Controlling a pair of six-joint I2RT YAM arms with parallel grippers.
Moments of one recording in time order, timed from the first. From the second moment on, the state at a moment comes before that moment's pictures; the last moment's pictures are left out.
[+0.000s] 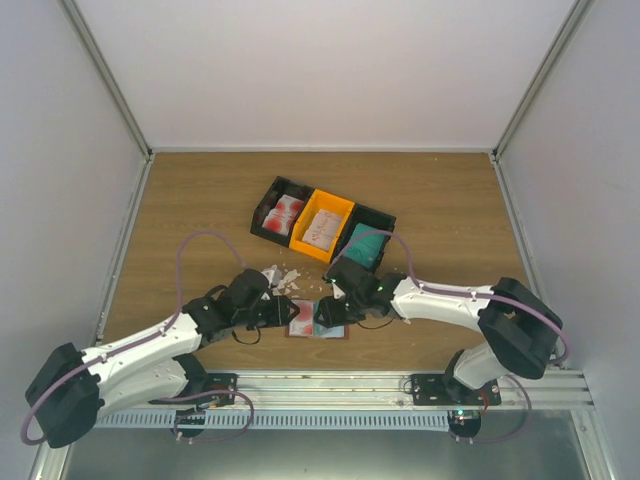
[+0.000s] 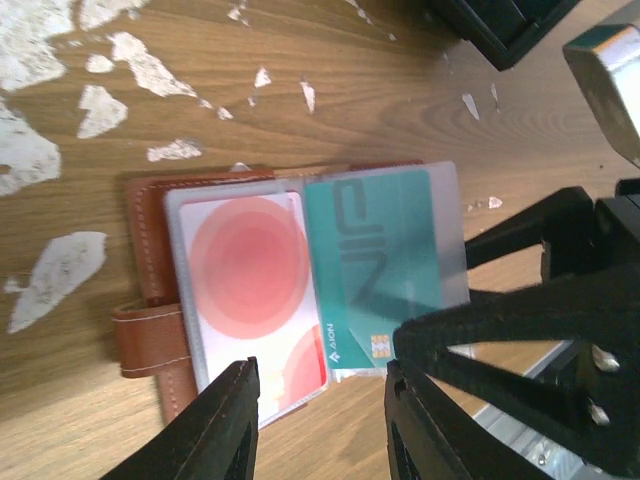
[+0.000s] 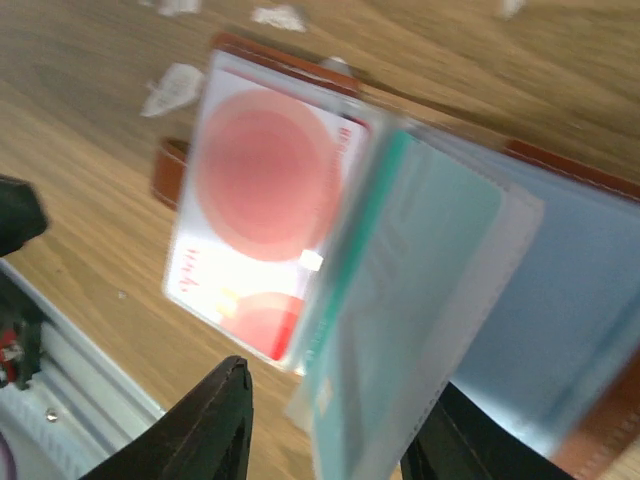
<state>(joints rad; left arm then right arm) -0.80 0.97 0.44 -0.26 0.18 -0.86 0.95 1.49 0.75 -0.32 -0.27 0.73</state>
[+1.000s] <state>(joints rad) -0.68 0.90 0.40 -0.25 0.33 -0.81 0.96 1.59 0.85 -0.24 -0.31 0.66</state>
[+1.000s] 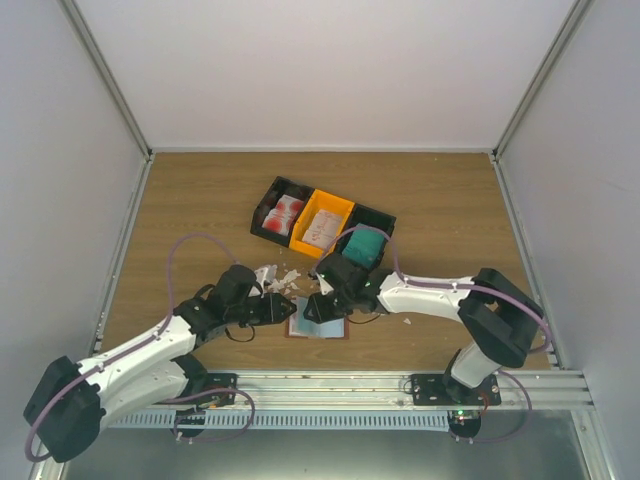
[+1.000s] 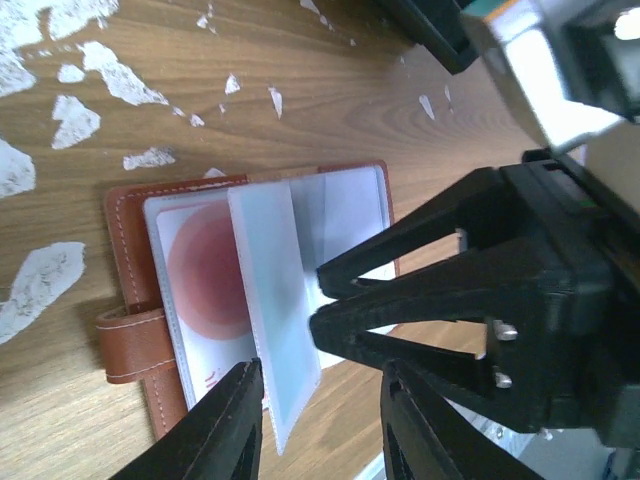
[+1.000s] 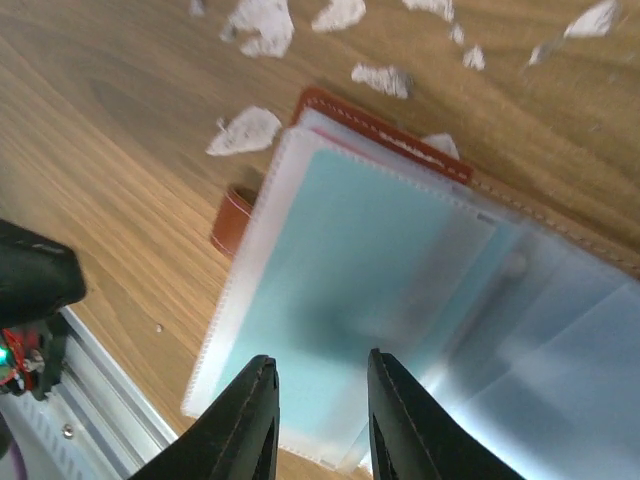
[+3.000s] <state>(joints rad) -0.63 1.67 0.78 0.06 0.33 -0.86 0.47 1.96 1.40 -0.69 -0.11 -0.23</state>
